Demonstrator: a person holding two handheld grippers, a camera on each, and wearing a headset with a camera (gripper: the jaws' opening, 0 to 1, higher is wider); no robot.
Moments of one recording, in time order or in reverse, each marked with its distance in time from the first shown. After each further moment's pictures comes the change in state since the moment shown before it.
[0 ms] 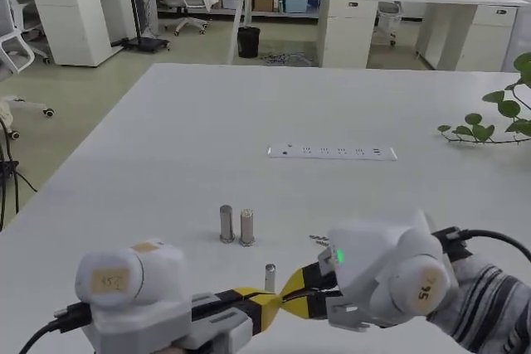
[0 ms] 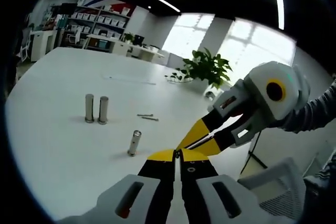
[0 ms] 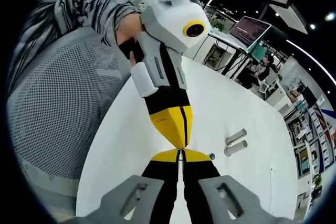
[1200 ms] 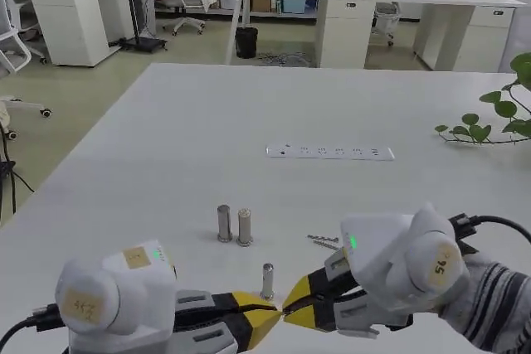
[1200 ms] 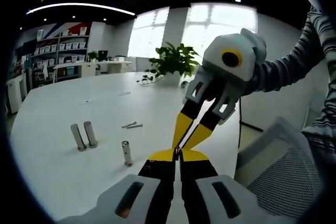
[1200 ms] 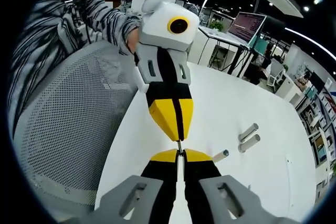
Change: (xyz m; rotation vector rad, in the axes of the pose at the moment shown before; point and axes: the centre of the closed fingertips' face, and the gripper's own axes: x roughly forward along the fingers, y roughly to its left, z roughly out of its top) left arm -0.013 -0.020 -0.006 0.344 0.037 -0.170; right arm -0.009 0.016 0.002 0.121 -0.058 0.098
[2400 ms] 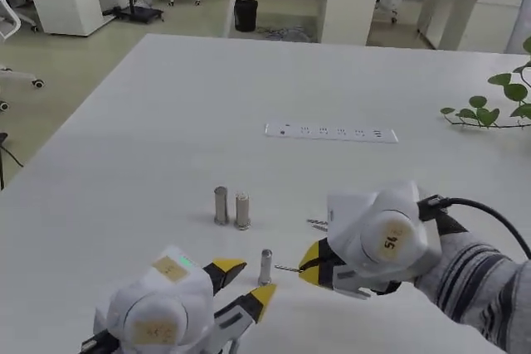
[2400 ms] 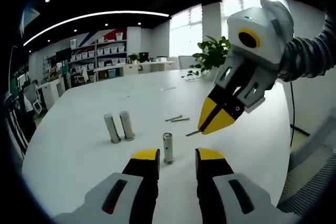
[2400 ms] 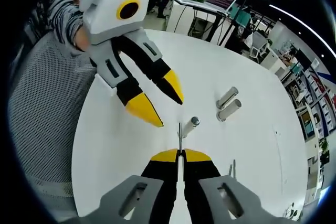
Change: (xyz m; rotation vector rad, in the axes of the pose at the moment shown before) left arm 0.027 0.071 -0.028 -0.020 0.002 0.422; right arm 0.014 -0.056 -0.058 0.098 0.242 -0.149
